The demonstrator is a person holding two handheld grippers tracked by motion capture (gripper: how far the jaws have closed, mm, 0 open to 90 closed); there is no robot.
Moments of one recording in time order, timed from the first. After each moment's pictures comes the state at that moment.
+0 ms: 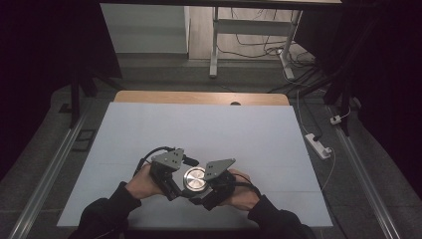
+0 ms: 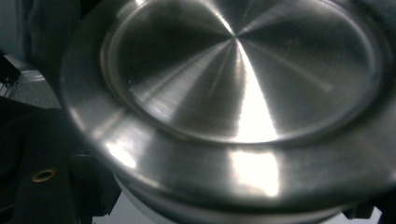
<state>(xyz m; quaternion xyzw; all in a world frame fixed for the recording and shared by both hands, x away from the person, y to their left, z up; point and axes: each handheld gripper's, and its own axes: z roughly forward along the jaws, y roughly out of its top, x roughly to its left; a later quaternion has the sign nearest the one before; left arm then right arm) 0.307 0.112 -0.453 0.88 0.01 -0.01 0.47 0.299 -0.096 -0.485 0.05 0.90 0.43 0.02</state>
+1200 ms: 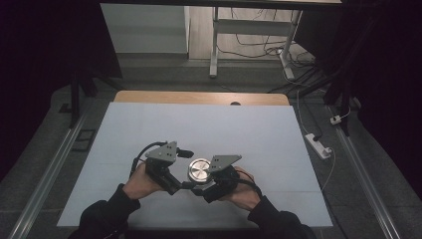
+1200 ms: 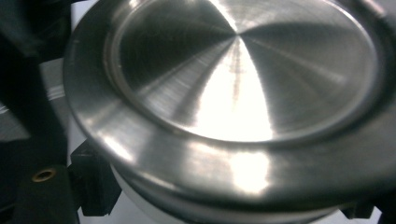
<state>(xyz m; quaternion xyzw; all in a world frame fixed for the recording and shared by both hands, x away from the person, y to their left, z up) 0.303 0.125 -0.441 0.87 0.07 0.03 0.48 0.306 -0.102 -0.481 0.12 0.88 0.45 0.05</state>
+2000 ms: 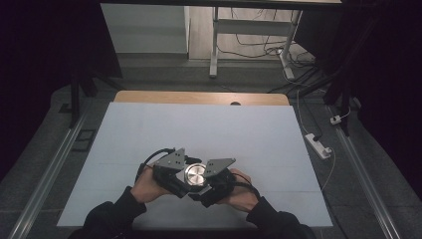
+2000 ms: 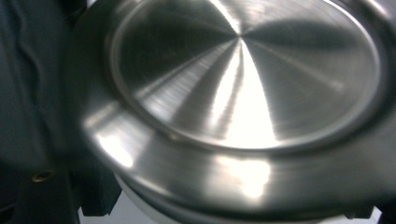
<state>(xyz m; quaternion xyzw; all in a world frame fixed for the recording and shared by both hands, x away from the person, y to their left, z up) 0.294 0.101 -0.449 0.87 0.11 0.07 0.48 0.300 -0.095 -0.485 0.11 0.90 0.43 0.05</state>
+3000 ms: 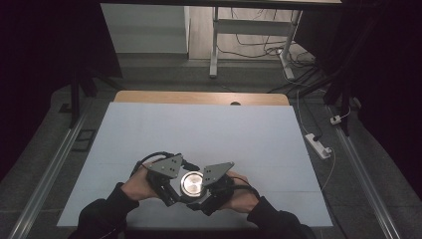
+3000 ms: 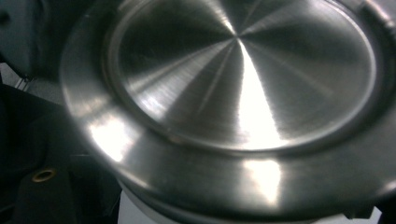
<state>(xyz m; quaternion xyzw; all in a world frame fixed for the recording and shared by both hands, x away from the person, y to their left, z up) 0.286 0.114 -0.440 0.89 -0.03 0.02 0.46 0.287 -0.091 -0.480 0.02 0.90 0.44 0.01</state>
